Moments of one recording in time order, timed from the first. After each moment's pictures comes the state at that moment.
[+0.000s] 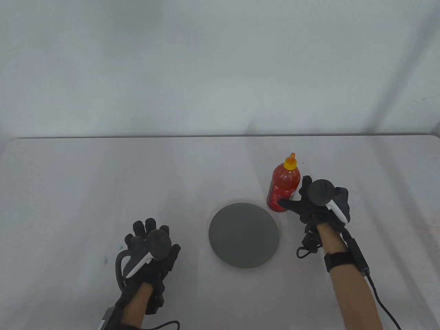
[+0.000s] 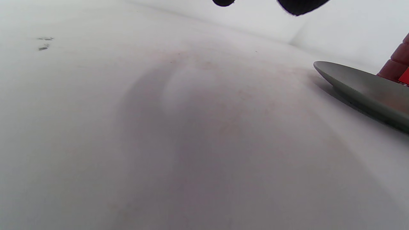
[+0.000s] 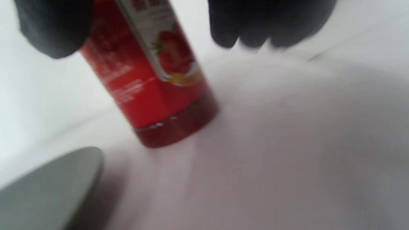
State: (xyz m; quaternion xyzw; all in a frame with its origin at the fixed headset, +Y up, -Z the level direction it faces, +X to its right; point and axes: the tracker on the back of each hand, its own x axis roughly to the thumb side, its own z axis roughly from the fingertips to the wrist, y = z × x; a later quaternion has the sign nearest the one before) left_hand -0.210 -0.742 -0.315 -0.15 -0.01 0.11 0.98; right_hand 0.250 -0.746 -0.460 0.02 0.03 0.96 0.28
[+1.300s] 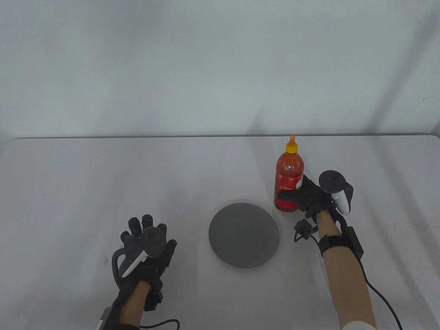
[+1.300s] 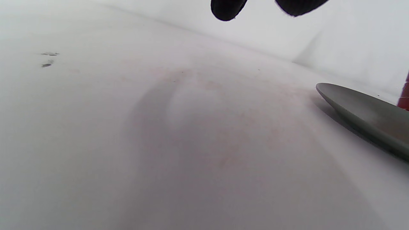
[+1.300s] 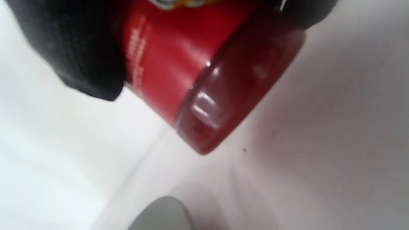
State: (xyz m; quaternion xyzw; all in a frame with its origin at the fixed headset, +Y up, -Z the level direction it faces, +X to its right) left_hand -0.219 -0.734 -0.315 -0.11 0.01 0.13 0.99; right_hand 0.268 -0.758 -0.489 0.03 0.06 0.87 0.48
